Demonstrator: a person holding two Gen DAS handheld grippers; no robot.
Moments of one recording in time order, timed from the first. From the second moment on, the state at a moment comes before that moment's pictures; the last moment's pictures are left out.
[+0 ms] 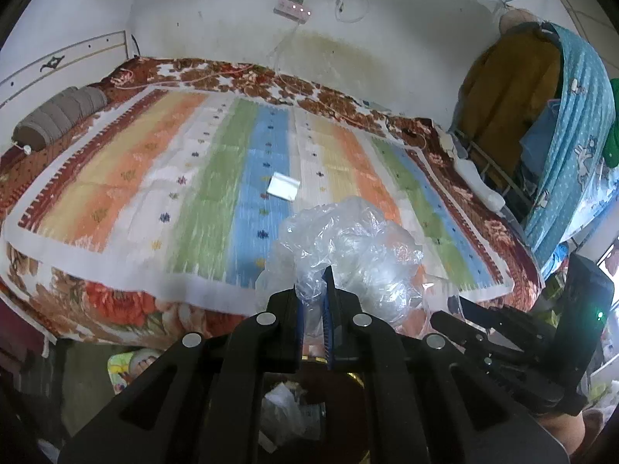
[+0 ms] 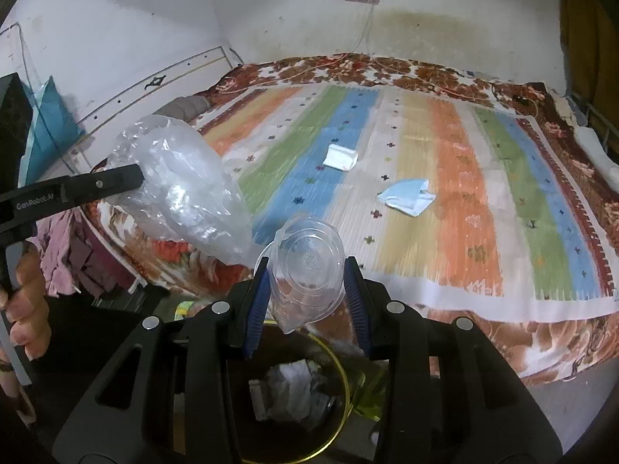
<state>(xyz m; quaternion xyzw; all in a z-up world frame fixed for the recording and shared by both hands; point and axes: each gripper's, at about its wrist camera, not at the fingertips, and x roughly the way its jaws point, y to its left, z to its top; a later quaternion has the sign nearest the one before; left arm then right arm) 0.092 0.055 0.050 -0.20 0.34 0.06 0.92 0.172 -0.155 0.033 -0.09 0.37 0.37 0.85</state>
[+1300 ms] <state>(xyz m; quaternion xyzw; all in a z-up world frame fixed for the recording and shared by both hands) 0.066 0.002 -0.039 -0.09 0.47 0.16 0.86 0.120 -0.162 -0.073 -0.13 0.50 0.32 0.79</state>
